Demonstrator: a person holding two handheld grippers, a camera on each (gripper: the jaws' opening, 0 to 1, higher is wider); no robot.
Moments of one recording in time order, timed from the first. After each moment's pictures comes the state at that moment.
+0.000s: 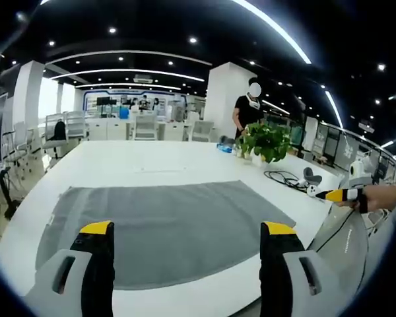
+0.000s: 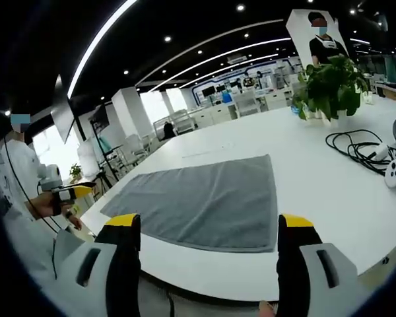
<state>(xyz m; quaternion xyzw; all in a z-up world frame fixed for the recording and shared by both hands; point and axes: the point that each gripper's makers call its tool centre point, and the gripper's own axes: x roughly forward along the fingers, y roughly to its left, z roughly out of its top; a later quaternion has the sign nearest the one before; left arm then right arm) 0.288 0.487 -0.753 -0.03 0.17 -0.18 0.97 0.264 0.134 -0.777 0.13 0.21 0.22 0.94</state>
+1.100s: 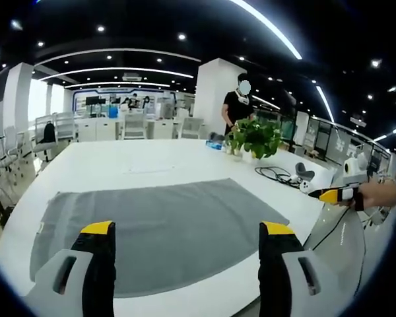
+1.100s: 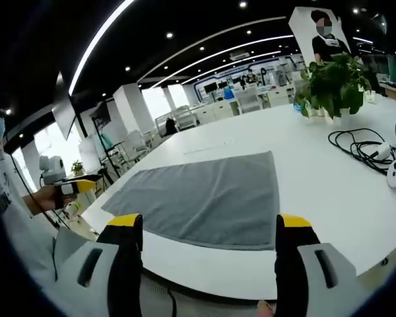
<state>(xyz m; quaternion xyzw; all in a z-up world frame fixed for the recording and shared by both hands) 0.296 0.462 -0.748 -0.01 0.18 -0.21 0.96 0.263 0.137 -0.781 0.13 0.22 0.22 0.94</state>
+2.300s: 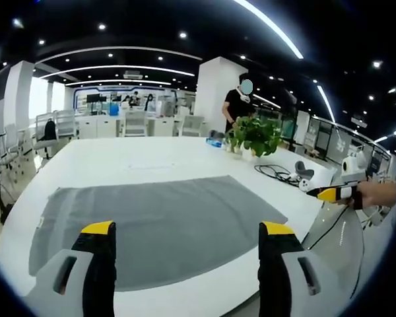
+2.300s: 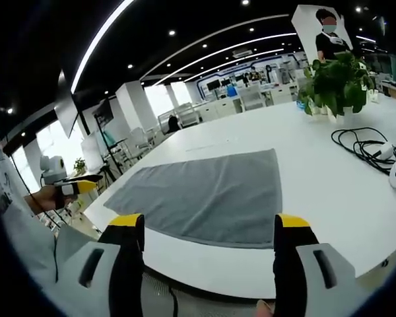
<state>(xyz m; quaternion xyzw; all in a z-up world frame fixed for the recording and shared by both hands) 0.289 0.460 -0.755 -0.02 0.19 -0.21 0.96 0.261 0.139 -0.783 0.12 0.23 0.23 0.94</state>
